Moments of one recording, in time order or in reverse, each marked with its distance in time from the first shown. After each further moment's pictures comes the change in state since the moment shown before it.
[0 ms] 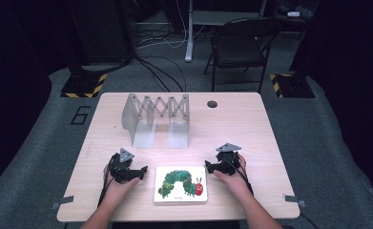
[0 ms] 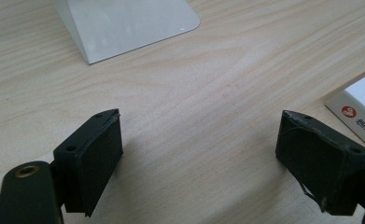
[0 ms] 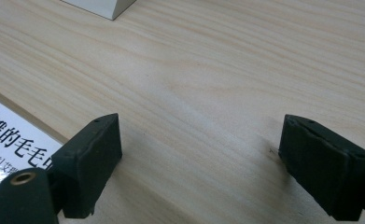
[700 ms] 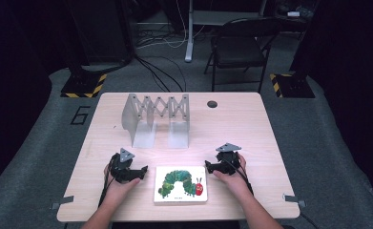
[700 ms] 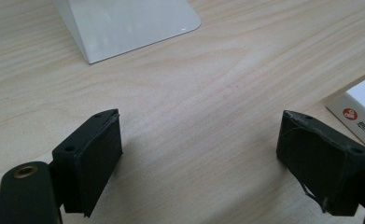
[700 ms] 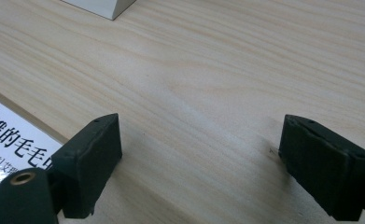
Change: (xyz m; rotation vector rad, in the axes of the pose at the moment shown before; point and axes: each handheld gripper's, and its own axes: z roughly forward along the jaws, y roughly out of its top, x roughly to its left) left arm -0.002 0.000 0.001 -0.013 0.014 -0.010; right arm 0.000 0.000 0.000 -0.001 0.002 0.004
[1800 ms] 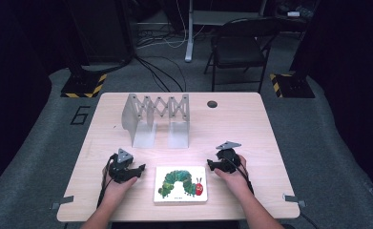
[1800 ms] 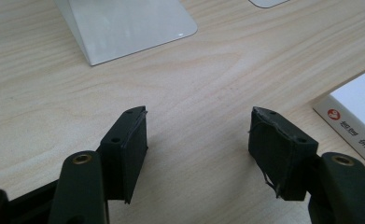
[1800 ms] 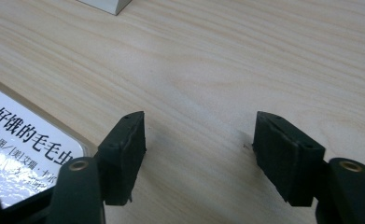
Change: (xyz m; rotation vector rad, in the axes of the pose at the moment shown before) left arm 0.002 0.000 -0.009 -0.007 -0.036 -0.007; right arm 0.001 0.009 -0.006 0.059 0.011 0.035
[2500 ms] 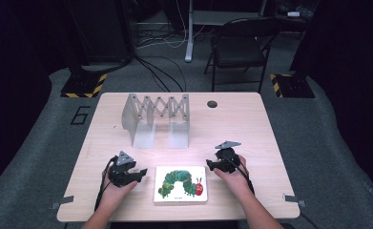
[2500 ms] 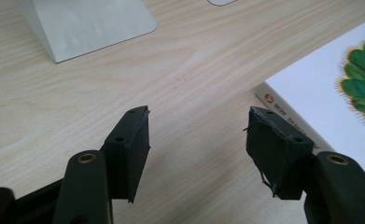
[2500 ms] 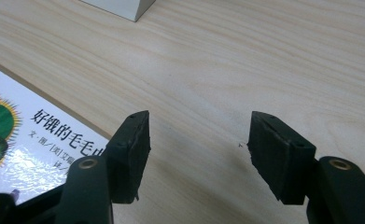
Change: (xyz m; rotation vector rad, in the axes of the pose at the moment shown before) left arm -0.015 0.002 -0.017 0.009 -0.081 0.002; right arm 0.006 0.006 -0.011 0.016 0.029 -0.001
